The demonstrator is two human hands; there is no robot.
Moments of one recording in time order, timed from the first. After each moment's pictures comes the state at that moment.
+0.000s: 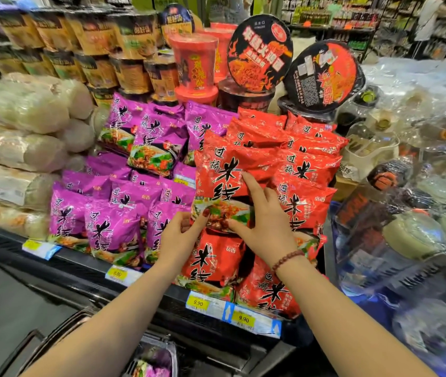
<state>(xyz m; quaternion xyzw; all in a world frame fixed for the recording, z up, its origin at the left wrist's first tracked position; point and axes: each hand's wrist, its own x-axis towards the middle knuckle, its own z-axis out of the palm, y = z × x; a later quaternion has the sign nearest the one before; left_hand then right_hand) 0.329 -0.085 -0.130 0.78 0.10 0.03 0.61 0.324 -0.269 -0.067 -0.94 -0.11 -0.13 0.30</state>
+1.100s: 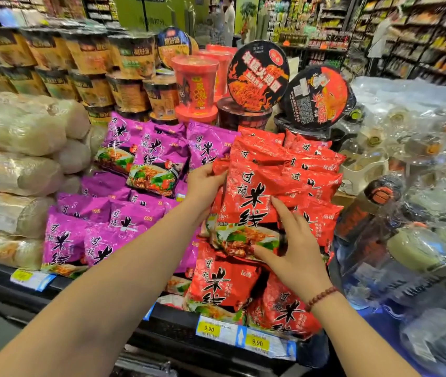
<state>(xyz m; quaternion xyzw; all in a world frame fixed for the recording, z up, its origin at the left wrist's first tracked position) 0.429 -0.109 -0.031 0.66 0.00 0.02 0.75 0.297 -0.278 -0.058 -0.92 -0.07 -0.15 0.35</state>
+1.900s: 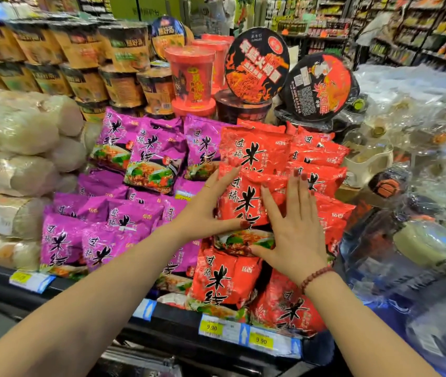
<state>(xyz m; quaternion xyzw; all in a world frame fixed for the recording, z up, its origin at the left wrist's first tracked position) 0.403 -0.079 -0.064 0.84 -0.31 0.01 0.45 0.326 -0.276 -0.062 -0.97 -0.06 -0.22 -0.02</state>
